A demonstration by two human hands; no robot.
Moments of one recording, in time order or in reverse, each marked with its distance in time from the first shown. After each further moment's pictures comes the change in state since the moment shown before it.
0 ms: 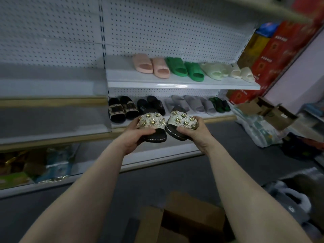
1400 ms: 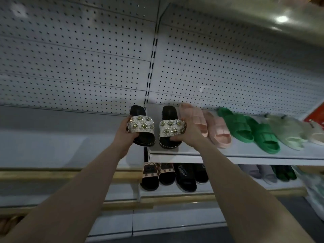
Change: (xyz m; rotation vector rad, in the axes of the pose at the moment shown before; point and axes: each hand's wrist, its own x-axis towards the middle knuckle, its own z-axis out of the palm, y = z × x) left_hand 0.287 0.206 -0.244 0.102 0.403 0.307; right_hand 0.366 -0.141 0.269 -0.700 -0.176 -0.220
